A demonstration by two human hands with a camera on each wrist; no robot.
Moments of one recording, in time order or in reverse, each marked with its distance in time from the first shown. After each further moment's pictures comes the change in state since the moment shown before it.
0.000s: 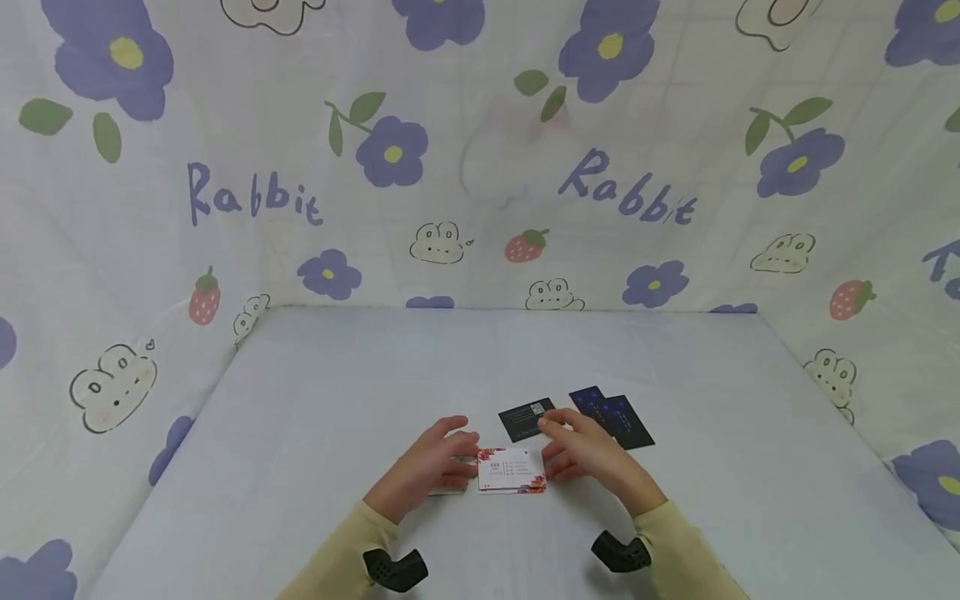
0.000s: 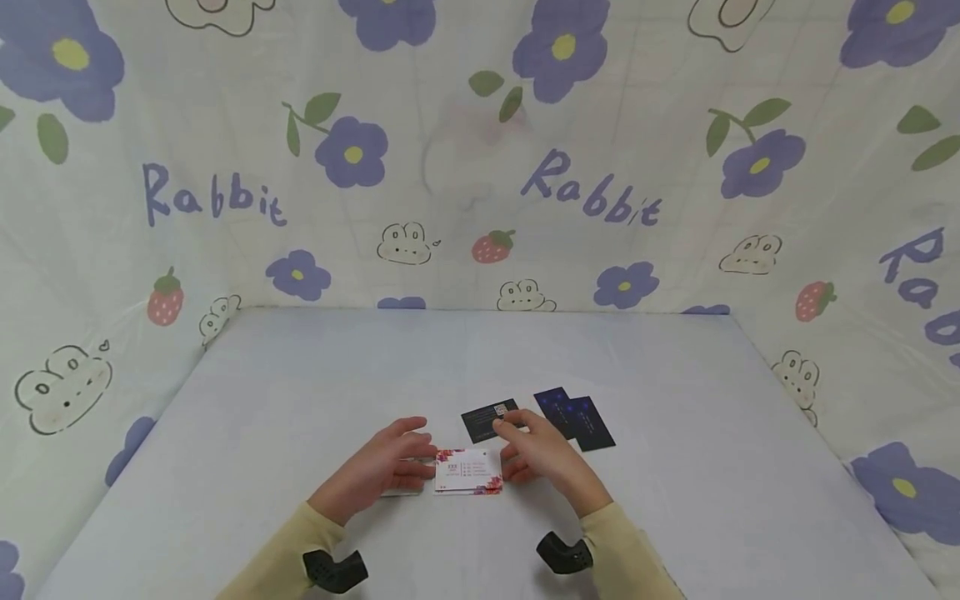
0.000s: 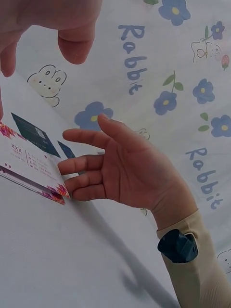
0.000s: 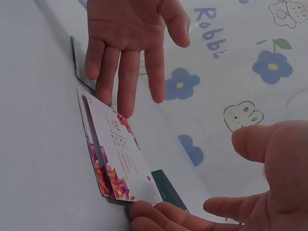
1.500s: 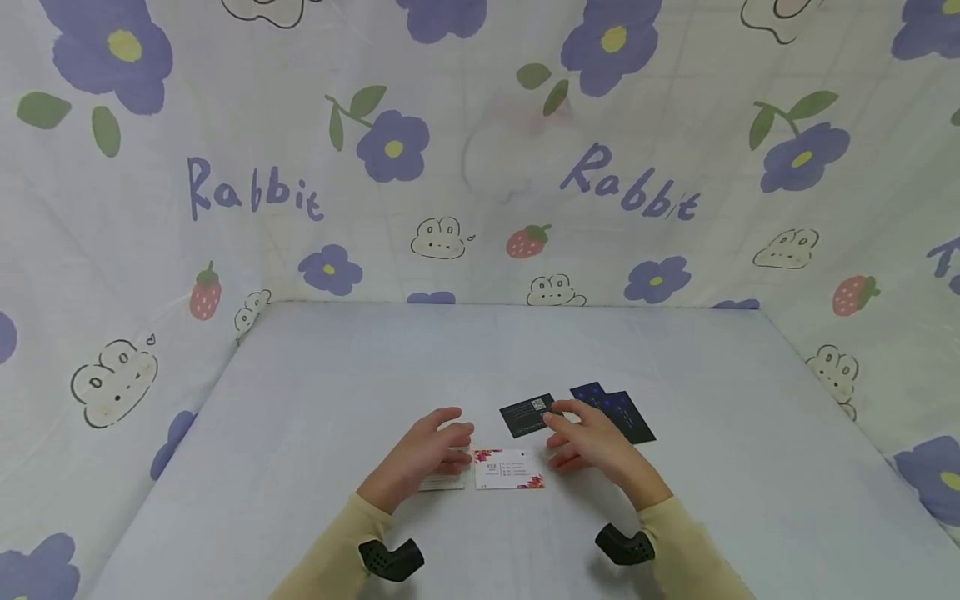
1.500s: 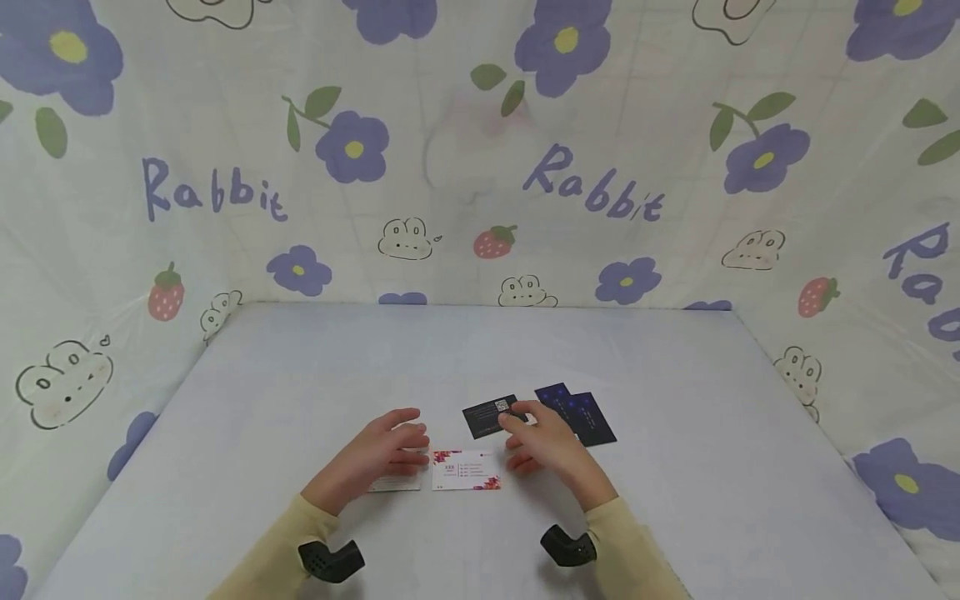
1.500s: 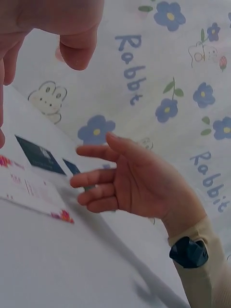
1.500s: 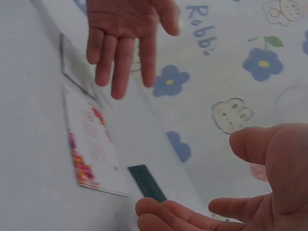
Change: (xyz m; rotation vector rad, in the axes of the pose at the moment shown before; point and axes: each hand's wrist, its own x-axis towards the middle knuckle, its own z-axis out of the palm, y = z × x) left_hand -0.003 0.005 -0.009 0.121 0.069 0.044; right_hand 0.002 0.000 -0.008 -0.021 0.038 -0.005
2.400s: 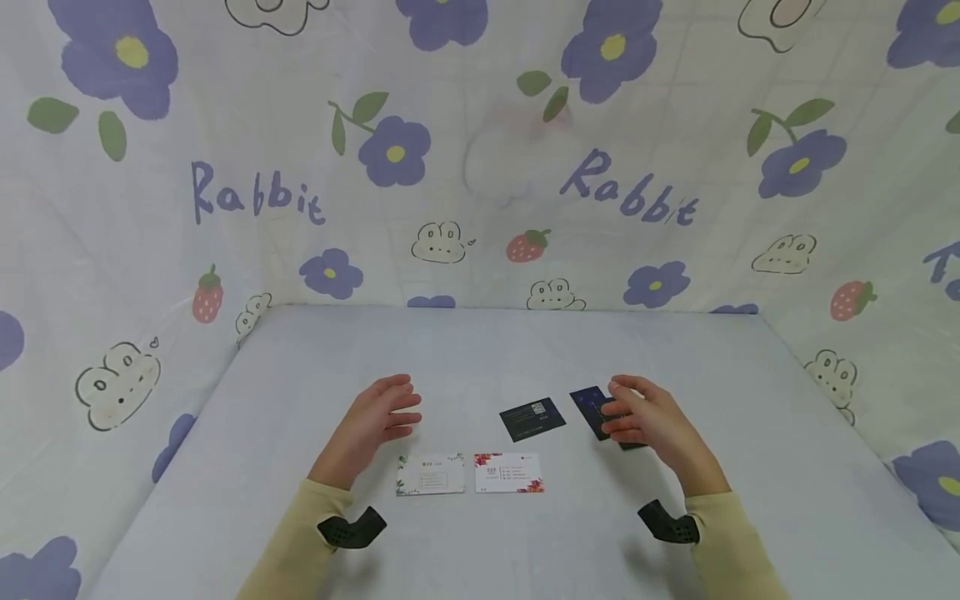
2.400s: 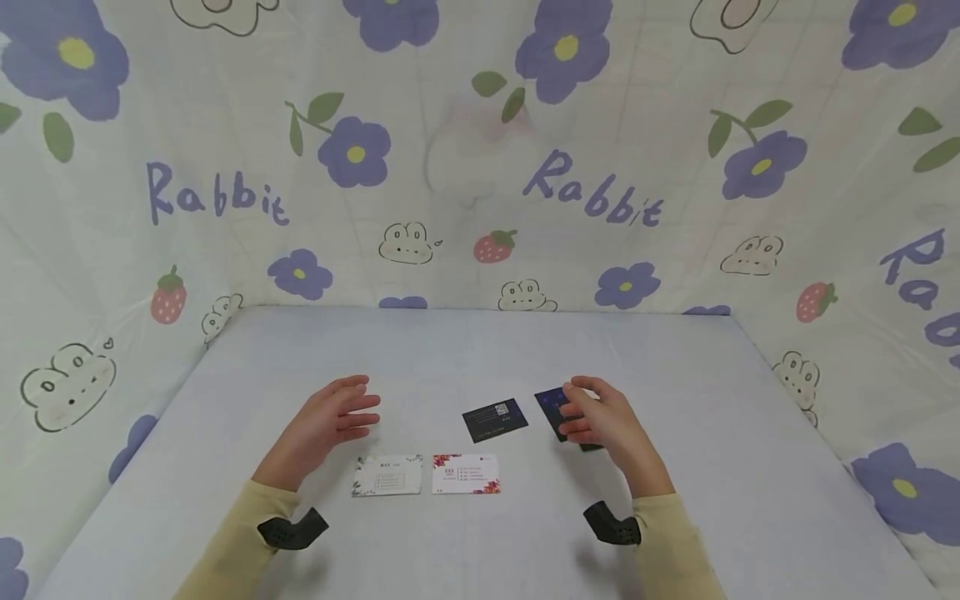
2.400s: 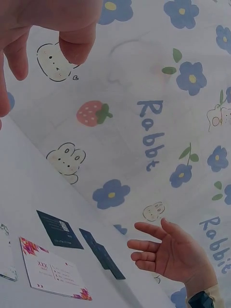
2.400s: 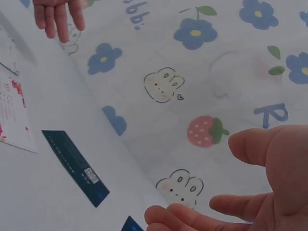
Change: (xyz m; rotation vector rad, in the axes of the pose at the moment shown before) left_hand 0.003 0.009 -0.066 -0.194 0.149 0.027; right_hand -0.011 0.003 -0.077 0.130 0.055 -0.066
